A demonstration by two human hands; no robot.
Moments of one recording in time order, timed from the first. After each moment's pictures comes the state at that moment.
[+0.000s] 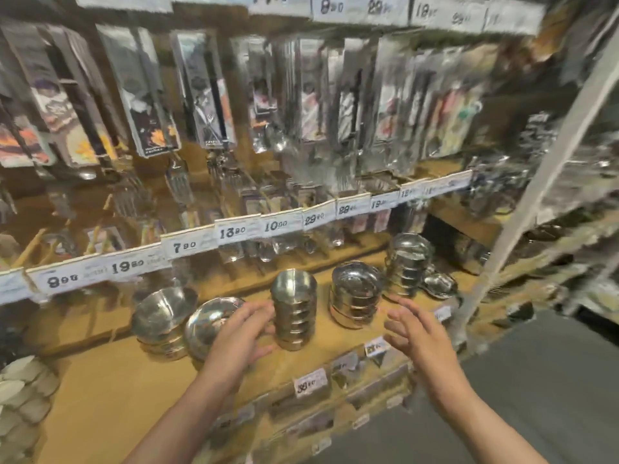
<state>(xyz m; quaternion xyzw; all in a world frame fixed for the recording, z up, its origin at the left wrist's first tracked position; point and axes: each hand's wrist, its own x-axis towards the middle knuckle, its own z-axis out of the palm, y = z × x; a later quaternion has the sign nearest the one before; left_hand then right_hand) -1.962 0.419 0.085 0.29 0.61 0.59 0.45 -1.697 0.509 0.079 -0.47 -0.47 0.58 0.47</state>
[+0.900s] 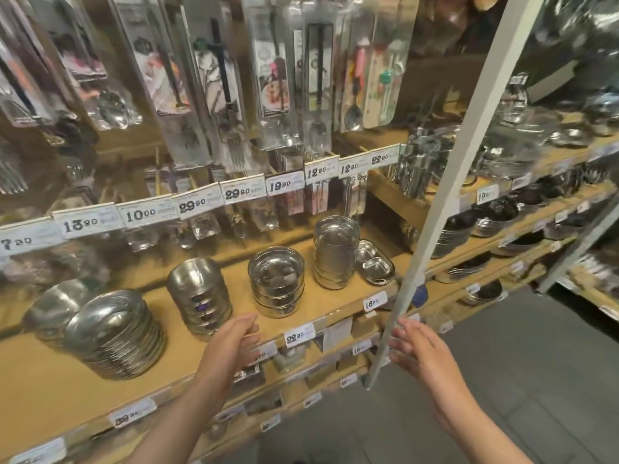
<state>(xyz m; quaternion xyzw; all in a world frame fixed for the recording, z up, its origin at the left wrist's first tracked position) -1.789 0.516 0.026 0.19 0.66 0.55 0.47 -1.492 0.593 0.038 -0.52 -0.41 0.62 0.42</state>
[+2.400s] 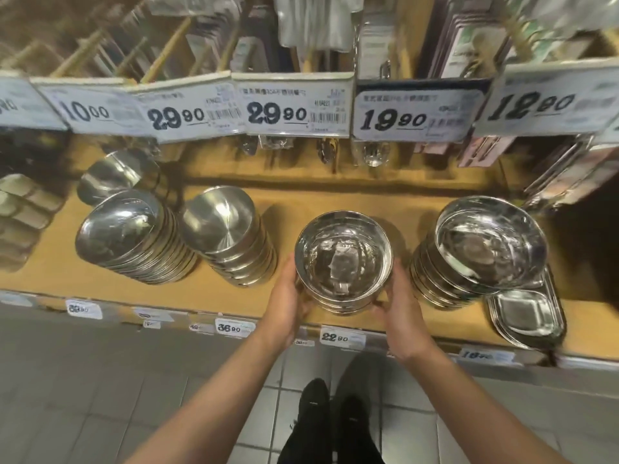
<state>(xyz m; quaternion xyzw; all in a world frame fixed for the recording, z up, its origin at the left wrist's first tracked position) -1.806 0.672 -0.077 0.02 0.63 0.66 0.41 -1.685 0.792 -0.079 -0.39 -0.50 0.76 0.14</state>
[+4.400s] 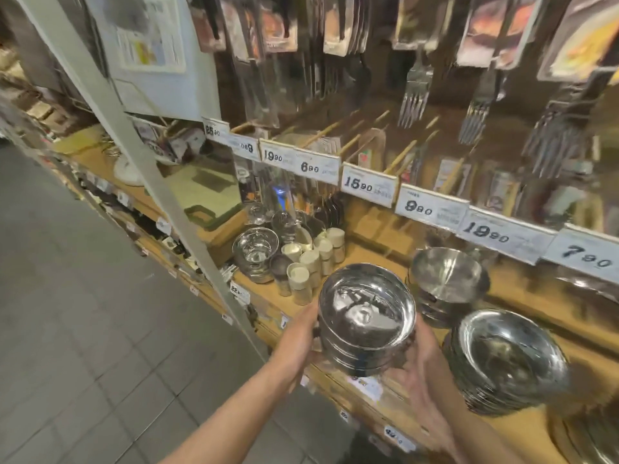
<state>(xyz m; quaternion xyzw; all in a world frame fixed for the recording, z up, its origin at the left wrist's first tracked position) -2.105 0.237 0.016 -0.06 0.70 0.66 0.27 -2.041 0.416 0.005 -0.31 -0.50 0.81 -0.02</state>
